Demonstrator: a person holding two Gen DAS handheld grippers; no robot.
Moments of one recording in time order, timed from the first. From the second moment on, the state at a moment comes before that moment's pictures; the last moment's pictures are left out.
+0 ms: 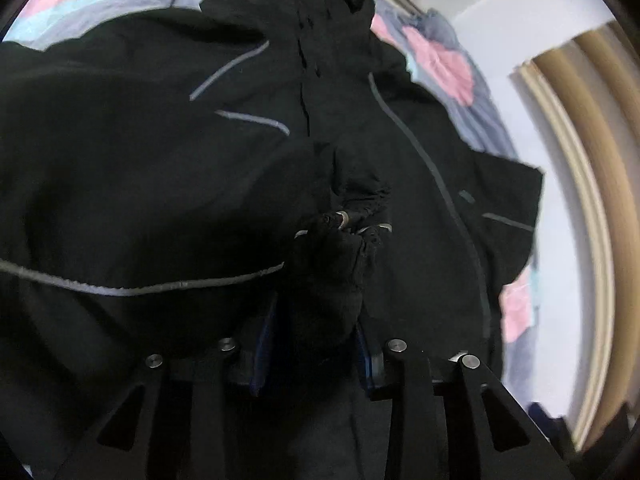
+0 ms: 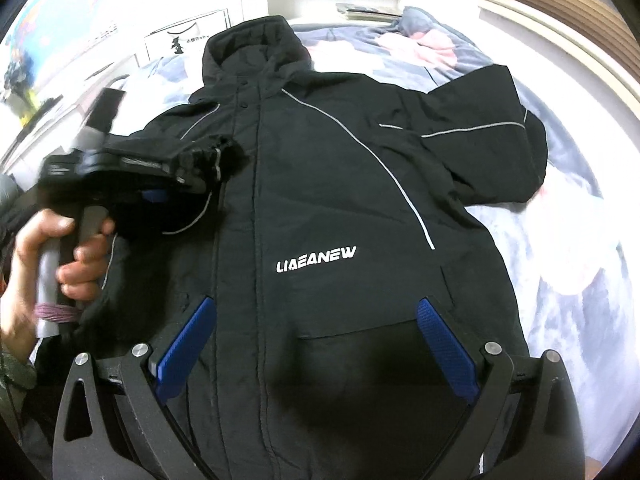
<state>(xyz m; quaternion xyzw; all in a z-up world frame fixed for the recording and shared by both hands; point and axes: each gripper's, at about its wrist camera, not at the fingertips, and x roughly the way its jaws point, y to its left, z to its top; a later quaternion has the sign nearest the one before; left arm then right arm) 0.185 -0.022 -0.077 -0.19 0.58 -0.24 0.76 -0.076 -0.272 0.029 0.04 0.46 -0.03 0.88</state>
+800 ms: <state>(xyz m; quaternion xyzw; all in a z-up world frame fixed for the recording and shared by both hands) 0.169 0.111 0.022 -0.25 0.40 -0.18 0.86 0.107 -0.217 -0.029 0.17 0.55 0.08 0.81</state>
